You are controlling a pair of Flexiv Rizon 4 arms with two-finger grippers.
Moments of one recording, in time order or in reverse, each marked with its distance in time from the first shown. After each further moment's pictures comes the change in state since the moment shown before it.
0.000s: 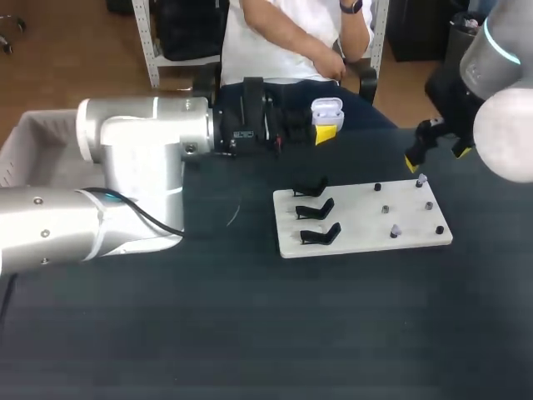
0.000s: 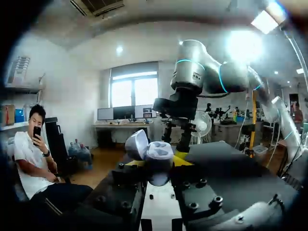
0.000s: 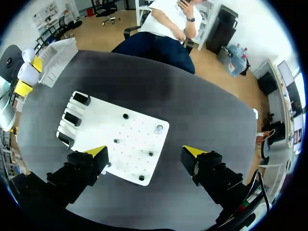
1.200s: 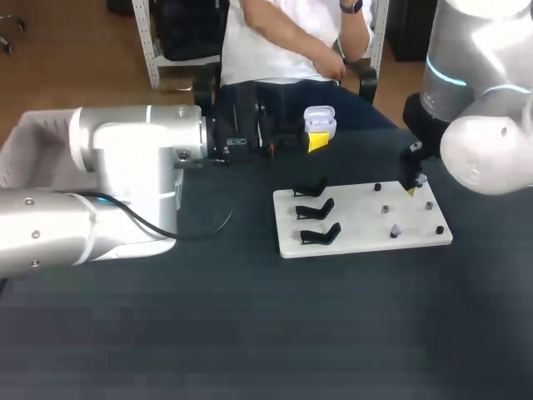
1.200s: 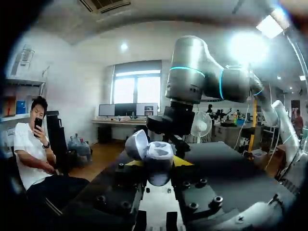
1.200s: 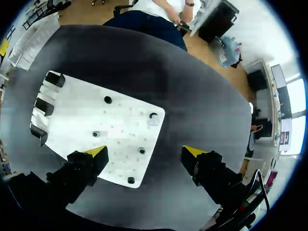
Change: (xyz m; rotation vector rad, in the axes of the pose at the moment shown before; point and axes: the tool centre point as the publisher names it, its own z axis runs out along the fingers) left arm 0.013 -0.004 -0.011 -0.011 0.010 -0.051; right arm 0.019 -0.010 0.050 0.157 0.177 -0.027
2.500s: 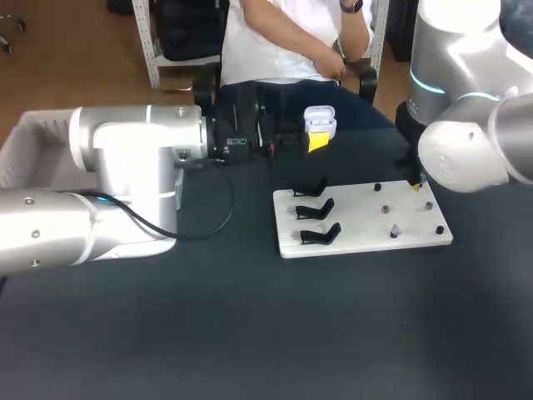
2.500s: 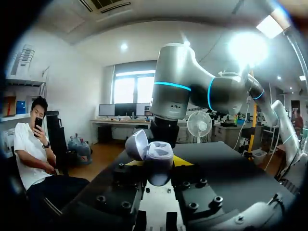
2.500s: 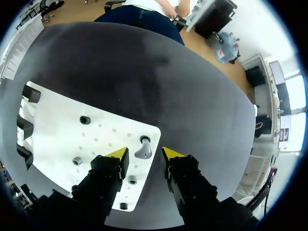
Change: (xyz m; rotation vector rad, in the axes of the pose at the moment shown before) left arm 0.000 0.000 0.000 0.000 0.001 -0.001; right arm -0.028 -0.012 0.042 0.026 0.024 0.030
